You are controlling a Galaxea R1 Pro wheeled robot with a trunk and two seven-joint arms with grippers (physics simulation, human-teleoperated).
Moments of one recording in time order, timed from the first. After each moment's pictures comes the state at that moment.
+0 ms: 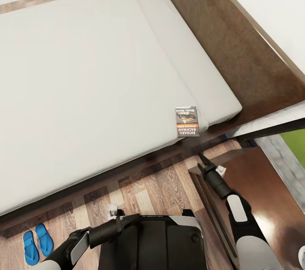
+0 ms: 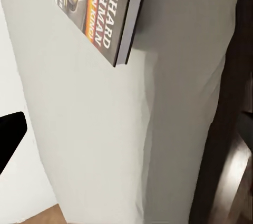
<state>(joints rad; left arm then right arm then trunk) -0.52 0.07 -0.14 -0.39 0.56 0.42 -1.21 -0.60 0.06 -0.51 -0.82 -0.74 0.49 0.72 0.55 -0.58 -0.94</state>
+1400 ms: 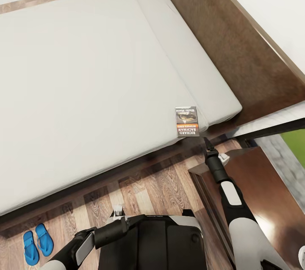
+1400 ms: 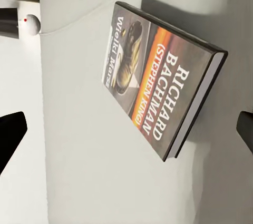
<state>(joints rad) -0.52 0.04 -0.15 -0.39 0.56 0.41 -1.20 -0.71 0.06 -0.47 -0.74 -0.91 0.22 0.71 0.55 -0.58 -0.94</state>
